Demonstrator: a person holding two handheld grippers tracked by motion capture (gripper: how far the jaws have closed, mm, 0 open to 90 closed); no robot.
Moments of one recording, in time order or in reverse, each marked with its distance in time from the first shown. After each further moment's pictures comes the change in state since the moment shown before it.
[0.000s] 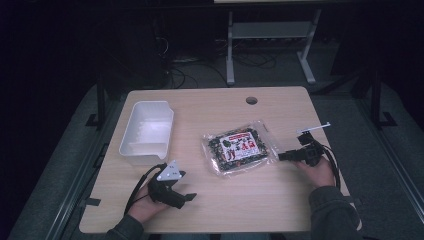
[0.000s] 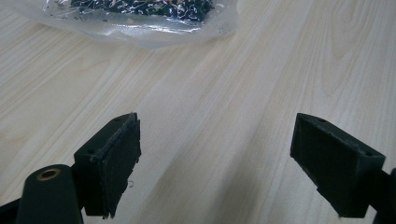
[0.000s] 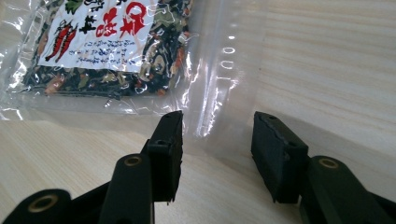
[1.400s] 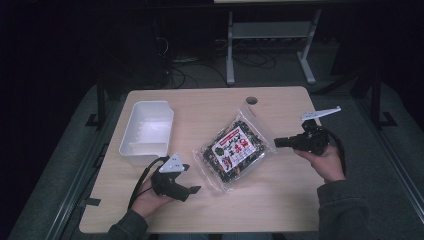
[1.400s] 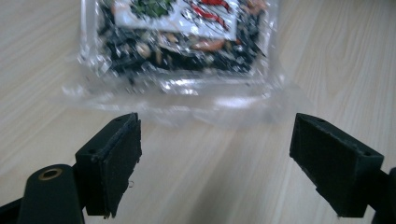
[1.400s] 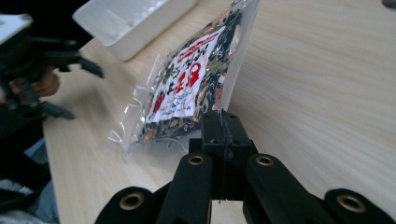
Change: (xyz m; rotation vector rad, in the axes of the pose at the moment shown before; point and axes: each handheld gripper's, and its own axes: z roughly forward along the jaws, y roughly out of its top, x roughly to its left) left arm 0.005 0.023 0.001 -0.054 -0.010 -0.023; right arm 0.052 0.033 -0.066 -0.164 0.281 -0.280
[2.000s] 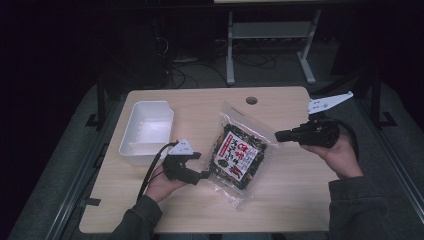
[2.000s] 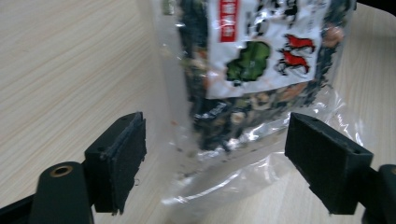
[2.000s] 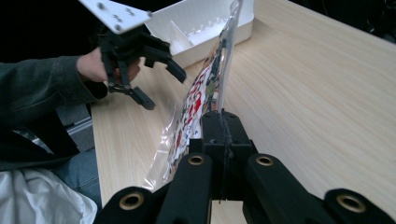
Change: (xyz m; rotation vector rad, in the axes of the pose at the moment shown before) left arm 0.022 0.034 0.028 -0.070 -0.073 -0.066; right arm 0.049 0.040 -0.039 -0.006 0.070 -0.247
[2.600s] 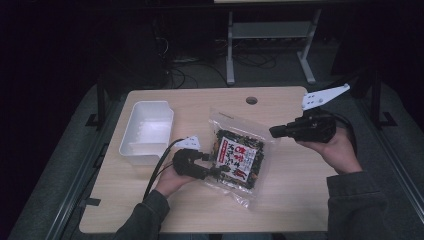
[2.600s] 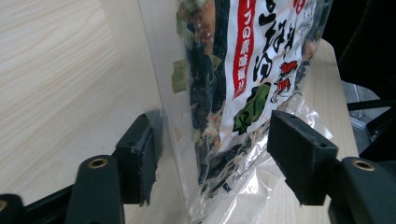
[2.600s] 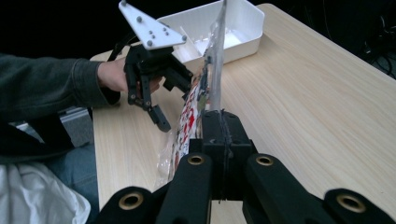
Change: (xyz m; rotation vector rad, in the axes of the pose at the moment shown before) left arm 0.007 0.009 0.019 -0.039 -0.198 -0.020; right arm 0.016 0.025 0.001 0.006 -0.014 -0.085
